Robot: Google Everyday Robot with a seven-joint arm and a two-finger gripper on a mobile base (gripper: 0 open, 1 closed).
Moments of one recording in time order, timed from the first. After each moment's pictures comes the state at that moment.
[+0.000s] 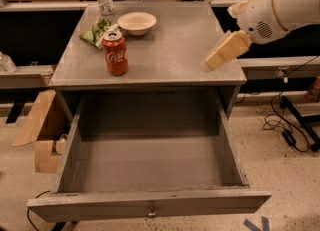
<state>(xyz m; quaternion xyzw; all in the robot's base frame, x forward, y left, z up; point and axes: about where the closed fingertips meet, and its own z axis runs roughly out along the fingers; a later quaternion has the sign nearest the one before) 0.586 -0.142 0.977 -0.51 0.75 0.09 0.41</state>
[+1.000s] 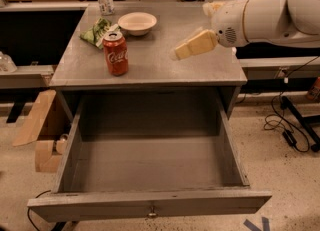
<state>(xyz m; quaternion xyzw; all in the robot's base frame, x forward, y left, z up) 0.629 -0.084 0.978 -0.46 0.70 0.18 0.52</state>
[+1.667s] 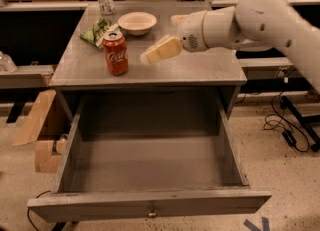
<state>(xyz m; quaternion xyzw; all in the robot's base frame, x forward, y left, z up) 0.672 -0.008 0.935 -0.46 0.68 0.24 0.51</state>
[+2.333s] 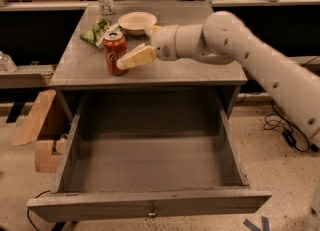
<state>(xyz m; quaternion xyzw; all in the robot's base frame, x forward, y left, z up) 0.698 0.065 0.898 -0.46 0.64 0.32 0.52</state>
